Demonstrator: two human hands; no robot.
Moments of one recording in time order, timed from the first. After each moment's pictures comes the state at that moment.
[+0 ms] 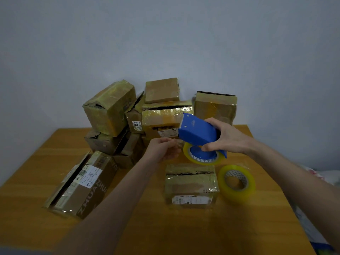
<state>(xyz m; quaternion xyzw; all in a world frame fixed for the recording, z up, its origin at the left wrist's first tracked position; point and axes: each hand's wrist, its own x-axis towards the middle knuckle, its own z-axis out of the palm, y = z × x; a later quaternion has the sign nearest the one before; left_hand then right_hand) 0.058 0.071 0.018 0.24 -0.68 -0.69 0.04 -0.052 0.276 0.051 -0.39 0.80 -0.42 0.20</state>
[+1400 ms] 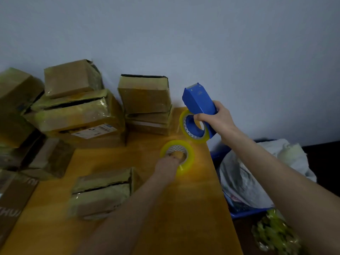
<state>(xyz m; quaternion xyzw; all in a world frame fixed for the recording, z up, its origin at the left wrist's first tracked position) -0.096 0.287 -0.129 -0.03 -0.98 0.00 -0.20 -0.194 0.443 -0.024 -0.04 0.78 -0.62 0.08</state>
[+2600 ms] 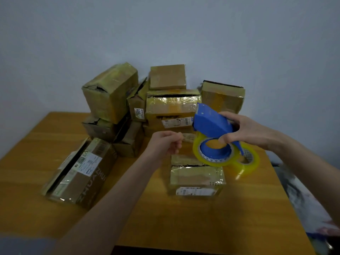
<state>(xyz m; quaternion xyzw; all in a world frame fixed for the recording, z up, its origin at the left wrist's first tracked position) 0.077 0.058 0.013 0.18 -0.67 -0.72 0.02 -0.049 0.281 0.061 -0.36 0.78 -0.43 0.28</state>
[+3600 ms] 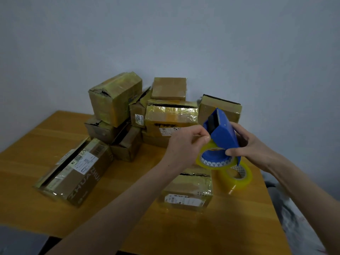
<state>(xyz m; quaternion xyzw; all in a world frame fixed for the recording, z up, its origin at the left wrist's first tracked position) 0.082 0.139 0.074 0.00 -0.85 -0.47 0.25 -0.058 0.320 0.048 -0.33 0.72 -0.55 0.26</state>
